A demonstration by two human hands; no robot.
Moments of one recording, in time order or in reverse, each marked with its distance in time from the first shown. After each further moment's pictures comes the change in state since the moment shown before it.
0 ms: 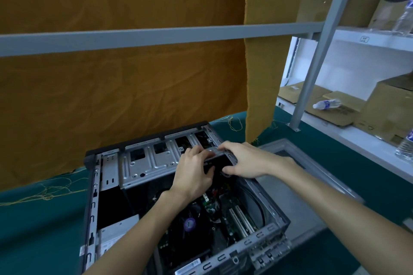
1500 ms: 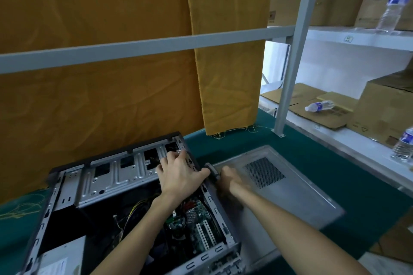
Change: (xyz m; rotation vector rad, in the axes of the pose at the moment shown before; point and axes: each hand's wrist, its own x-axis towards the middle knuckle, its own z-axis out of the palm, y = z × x) left_hand 0.041 0.064 0.034 0.060 -0.057 -0.475; right_hand 0.056 0.108 0.070 0.310 0.141 0.414
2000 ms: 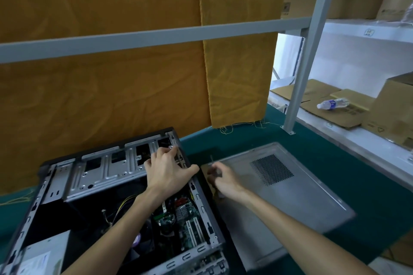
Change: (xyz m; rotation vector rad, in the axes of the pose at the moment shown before) left_hand -0.005 -0.030 -0.026 0.015 0.032 -0.006; right_hand -0.029 -0.008 0.016 0.413 -0.055 -0.229
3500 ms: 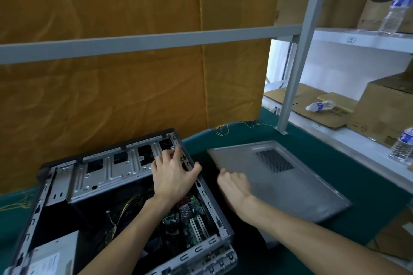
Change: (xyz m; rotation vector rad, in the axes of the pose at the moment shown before) left_hand -0.012 -0.005 0.012 0.057 0.097 0.064; right_hand -0.031 -0.021 0.004 -1.350 0.095 -0.121
